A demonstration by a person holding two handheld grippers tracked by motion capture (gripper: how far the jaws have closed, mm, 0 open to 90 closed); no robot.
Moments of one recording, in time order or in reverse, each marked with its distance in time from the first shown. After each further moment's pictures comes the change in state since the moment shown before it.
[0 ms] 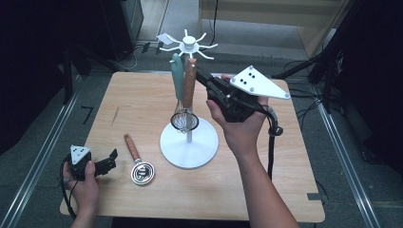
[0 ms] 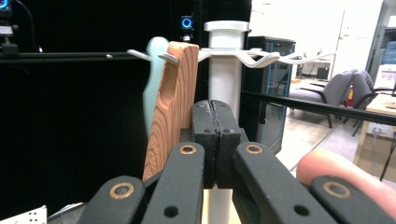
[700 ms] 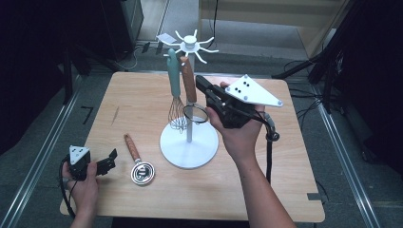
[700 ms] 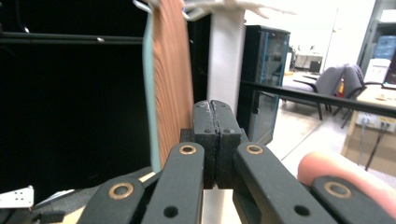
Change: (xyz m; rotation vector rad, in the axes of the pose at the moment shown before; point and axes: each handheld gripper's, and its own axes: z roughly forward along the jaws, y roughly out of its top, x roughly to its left) left arm 0.002 0.000 -0.001 -0.001 -0.011 -0.021; right arm -0.001 -0.019 -0.002 0.042 -0.033 -0.026
